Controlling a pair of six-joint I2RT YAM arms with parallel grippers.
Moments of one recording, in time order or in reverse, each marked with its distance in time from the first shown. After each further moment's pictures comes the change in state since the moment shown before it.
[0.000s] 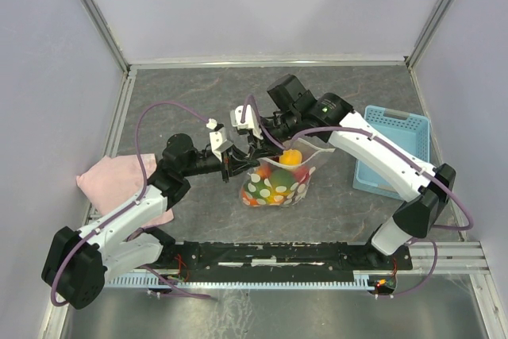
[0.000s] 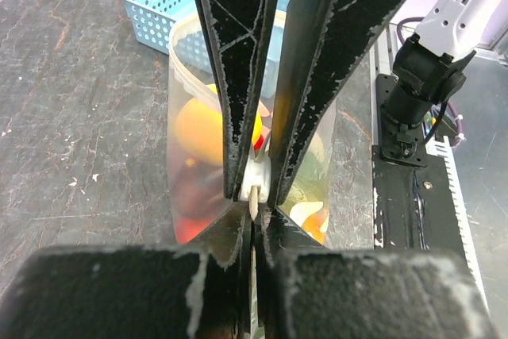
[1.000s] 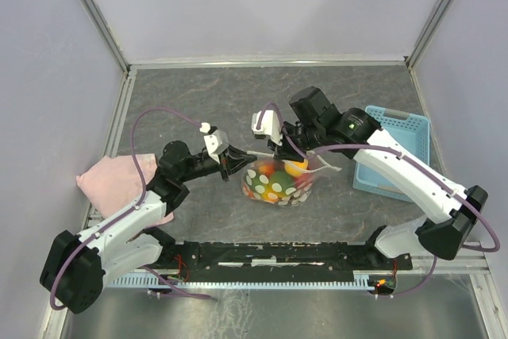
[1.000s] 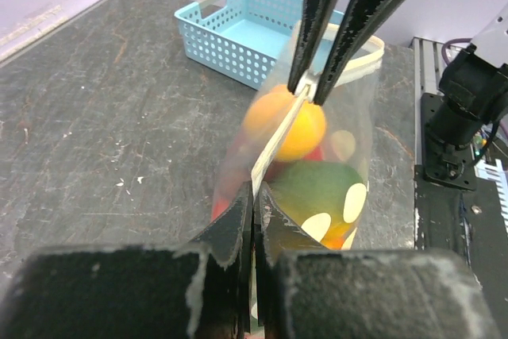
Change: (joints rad) left arm 0.005 -0.036 -0.072 0.101 -0.131 0.008; right arm -0.014 -0.198 -0.183 -0.005 0.277 0.103
